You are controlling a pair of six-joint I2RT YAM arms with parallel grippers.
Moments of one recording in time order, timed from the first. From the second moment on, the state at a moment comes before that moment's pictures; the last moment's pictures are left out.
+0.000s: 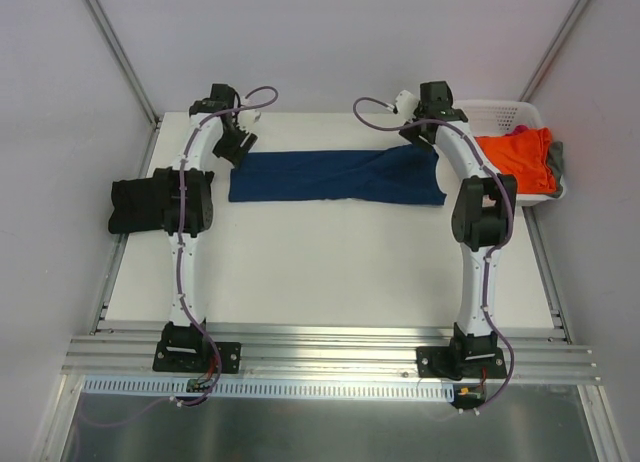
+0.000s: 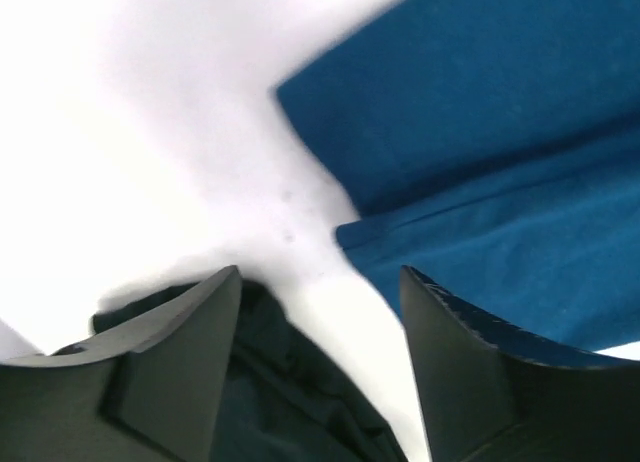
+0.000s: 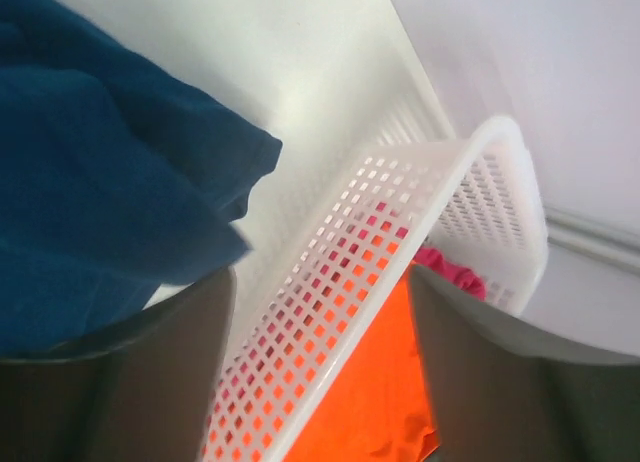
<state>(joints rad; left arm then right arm) -0.07 2.46 2.32 -1.03 0.04 0.50 0.15 2.29 2.11 -0.61 0.22 -0.91</state>
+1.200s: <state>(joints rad) -0.23 2.44 2.23 -0.97 0.42 0.13 0.22 2.34 2.12 -1.19 -0.31 -0.32</state>
